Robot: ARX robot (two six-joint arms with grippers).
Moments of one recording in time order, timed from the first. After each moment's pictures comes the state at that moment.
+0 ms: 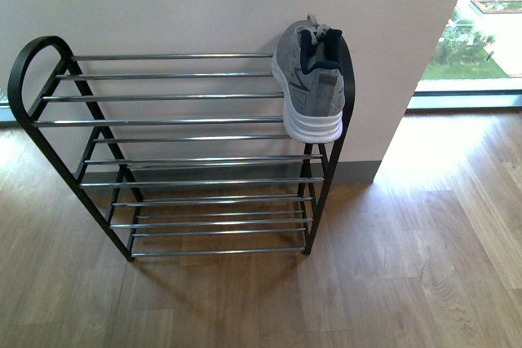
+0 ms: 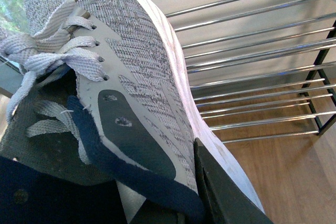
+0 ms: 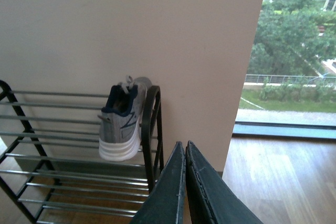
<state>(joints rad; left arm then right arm) -0.43 0.84 0.25 0.11 -0.48 0.04 0.00 0.64 0.02 0.62 0.00 0.00</state>
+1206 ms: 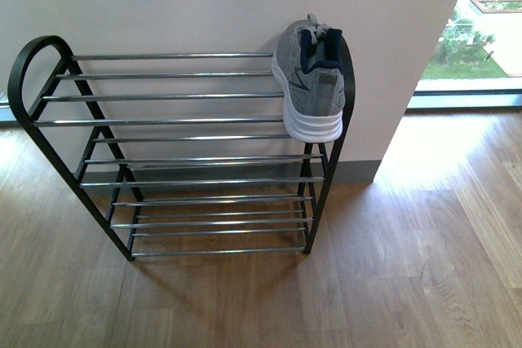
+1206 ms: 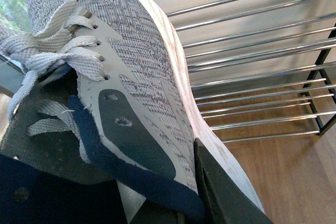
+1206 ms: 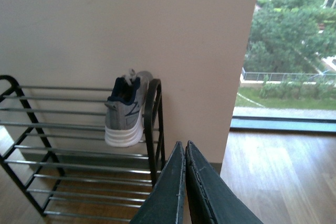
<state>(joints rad) -0.43 0.84 0.25 0.11 -0.48 0.04 0.00 0.01 0.02 0.01 0.00 0.00</state>
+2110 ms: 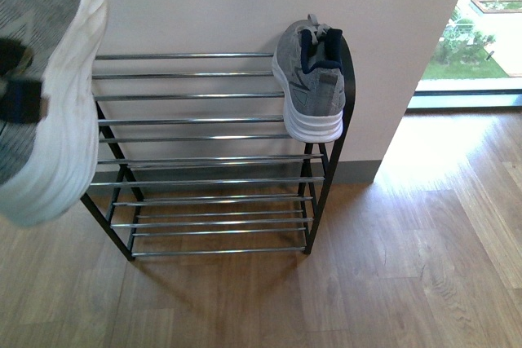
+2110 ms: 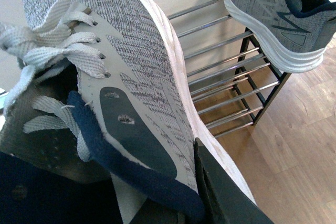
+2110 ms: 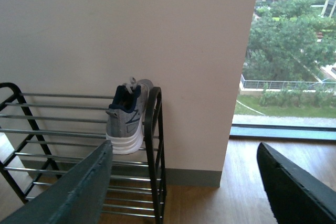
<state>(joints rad) -0.34 1.28 0.57 0.20 -0.09 0.13 0.00 0.01 0.02 0.00 0.00 0.00</state>
